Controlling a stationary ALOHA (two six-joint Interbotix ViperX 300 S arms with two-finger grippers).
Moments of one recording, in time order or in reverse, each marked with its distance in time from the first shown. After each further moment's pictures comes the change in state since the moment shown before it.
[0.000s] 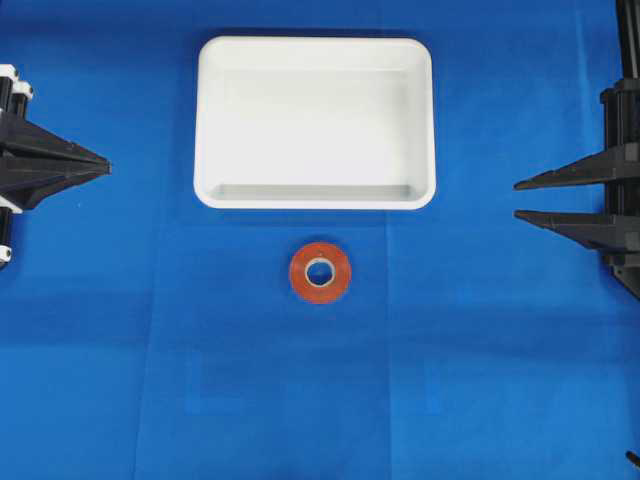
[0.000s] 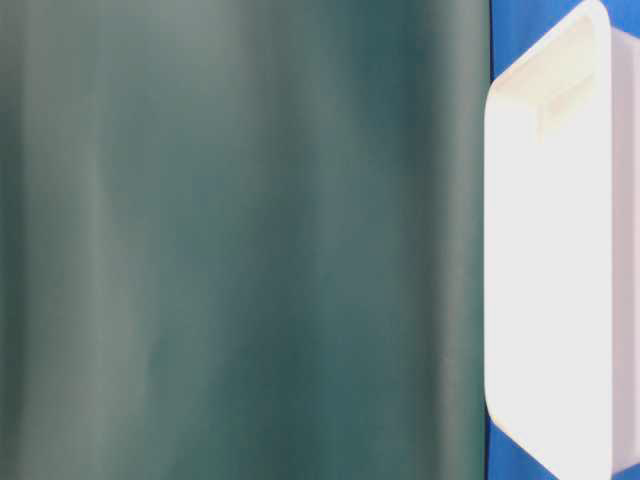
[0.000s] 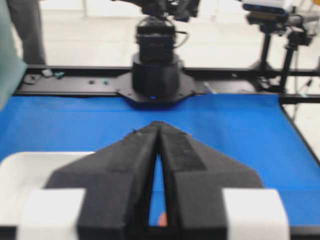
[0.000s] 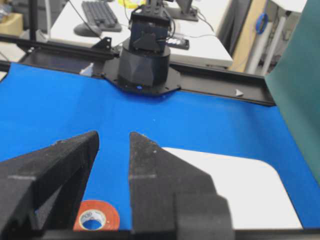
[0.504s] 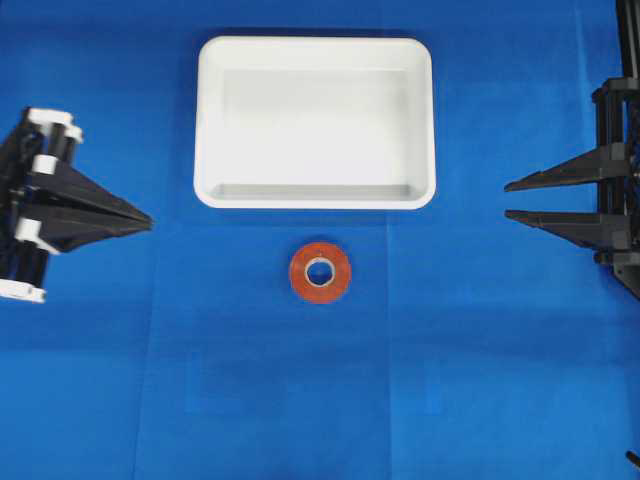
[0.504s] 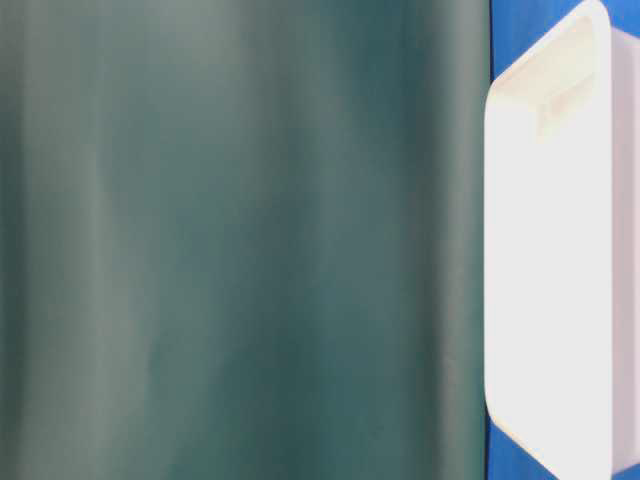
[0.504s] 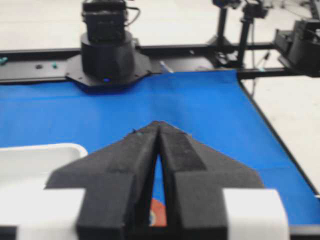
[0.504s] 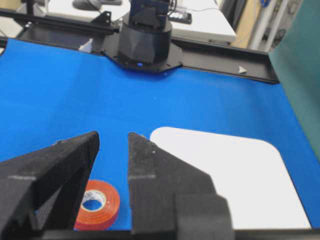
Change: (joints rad) left arm -0.118 0.232 -0.049 0.023 -0.117 -0.028; right arm -0.008 0.029 -0.034 0.000 0.091 0.000
